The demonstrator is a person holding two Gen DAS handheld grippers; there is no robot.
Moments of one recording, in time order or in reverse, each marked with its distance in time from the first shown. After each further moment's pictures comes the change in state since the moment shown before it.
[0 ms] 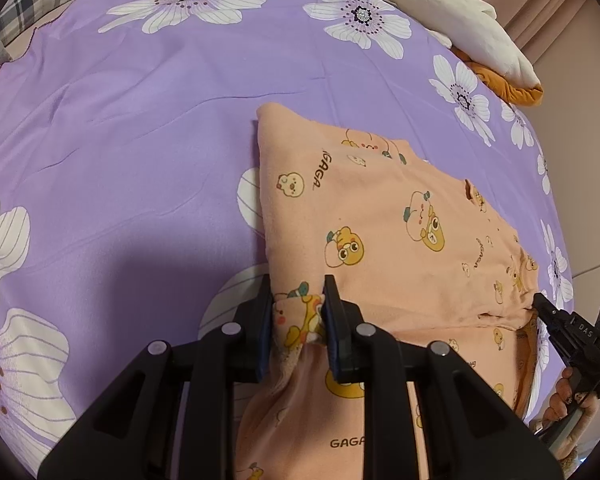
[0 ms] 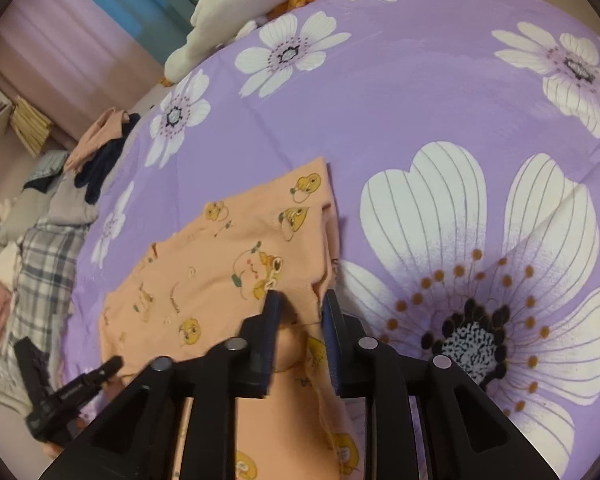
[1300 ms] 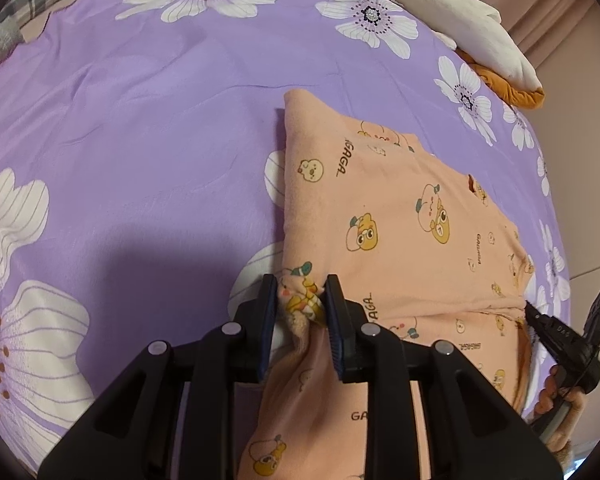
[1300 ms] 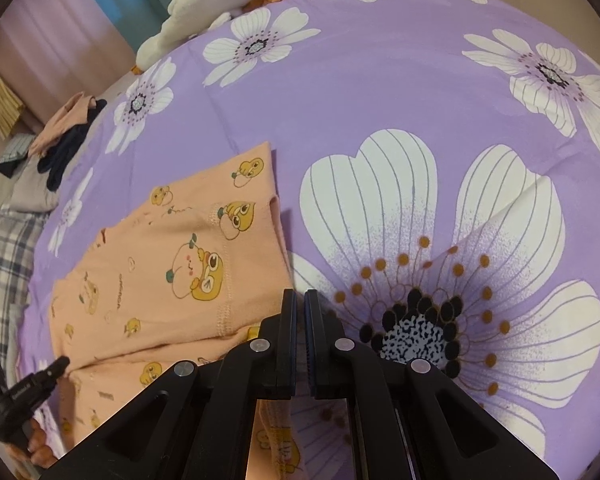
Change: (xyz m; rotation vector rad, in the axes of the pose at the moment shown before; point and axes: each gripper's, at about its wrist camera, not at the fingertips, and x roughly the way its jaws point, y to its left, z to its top) left arm -0.009 0.016 -0.009 -0.034 0.021 -0.014; right arm 0.009 -0.016 -0.005 -0.030 0.032 -0.138
